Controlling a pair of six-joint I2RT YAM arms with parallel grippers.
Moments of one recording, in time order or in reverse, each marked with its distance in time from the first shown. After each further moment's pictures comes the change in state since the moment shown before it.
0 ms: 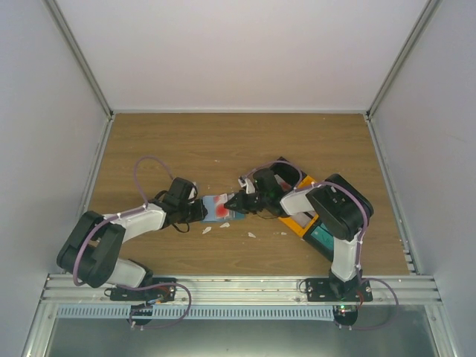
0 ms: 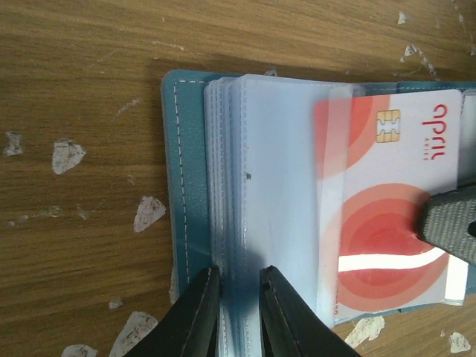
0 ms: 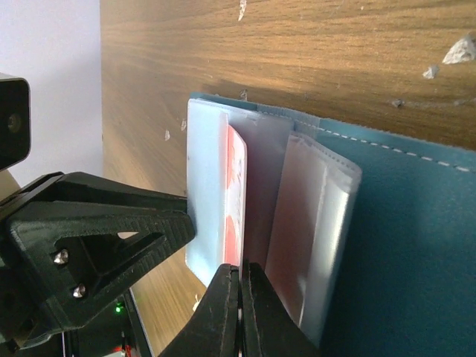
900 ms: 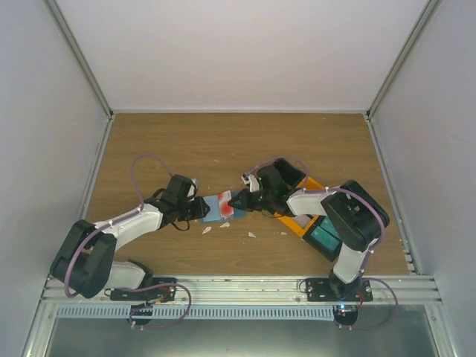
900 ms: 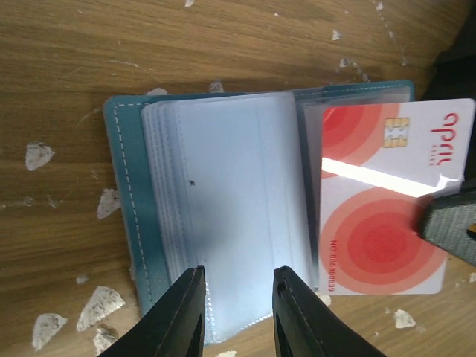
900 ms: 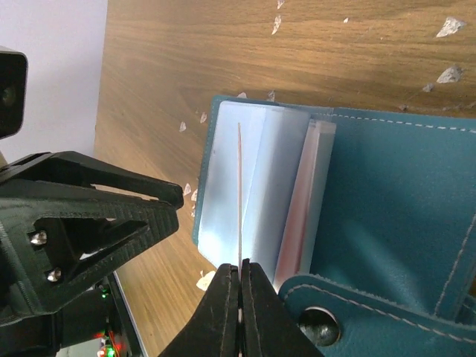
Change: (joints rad) left arm -0.002 -0.092 0.024 -0.060 0.037 -0.020; right arm -0.002 -0.137 -0.024 -0.124 0.044 -0.115
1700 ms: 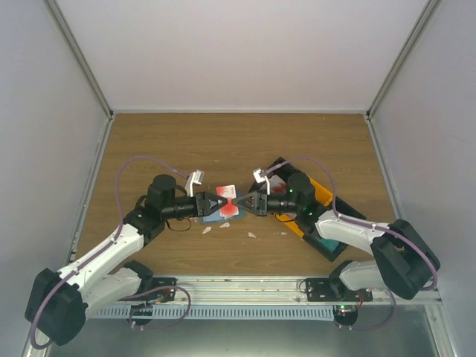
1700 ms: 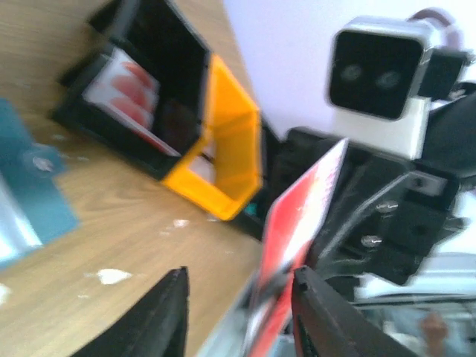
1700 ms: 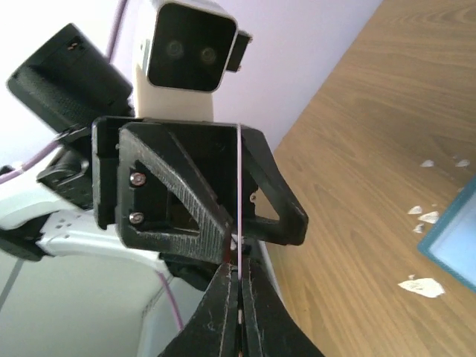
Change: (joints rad) left arm -0.045 -0.382 -0.055 0.256 0.462 -0.194; right arm 0.009 -0.463 -0.280 0.414 -0.217 0.114
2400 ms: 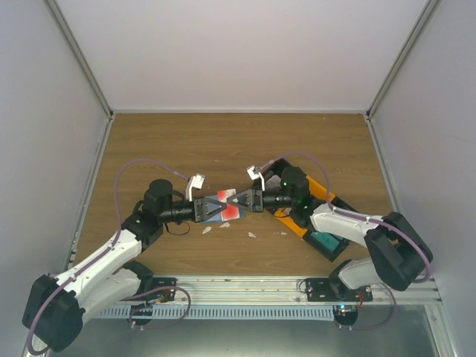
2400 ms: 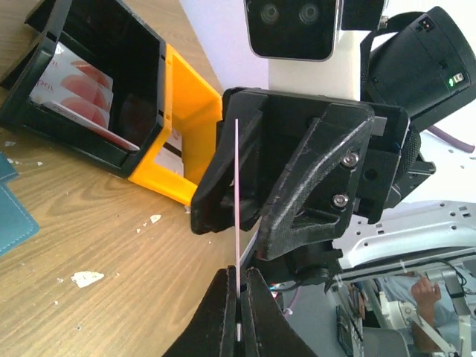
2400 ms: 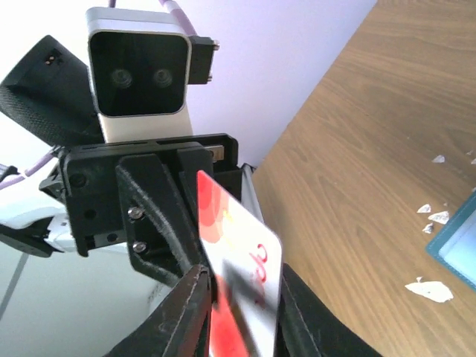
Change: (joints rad) left arm -0.009 -0.035 -0.037 0.037 0.030 0.048; right arm 0.003 0.085 0.108 -0.101 -0.041 -0.033
